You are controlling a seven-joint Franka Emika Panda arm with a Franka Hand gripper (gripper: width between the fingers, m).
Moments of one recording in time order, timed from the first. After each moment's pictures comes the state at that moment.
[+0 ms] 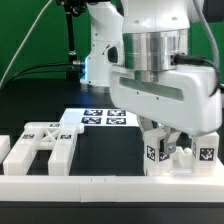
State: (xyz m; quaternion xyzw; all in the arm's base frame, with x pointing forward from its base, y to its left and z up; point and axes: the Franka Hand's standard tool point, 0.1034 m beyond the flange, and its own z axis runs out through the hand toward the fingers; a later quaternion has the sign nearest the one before) arm 0.646 0.051 0.070 -0.79 0.61 0.01 0.06
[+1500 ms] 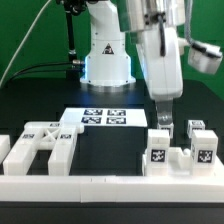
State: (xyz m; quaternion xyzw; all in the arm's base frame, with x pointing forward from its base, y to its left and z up) arm 0.647 0.050 0.122 -0.68 0.73 0.02 0.08
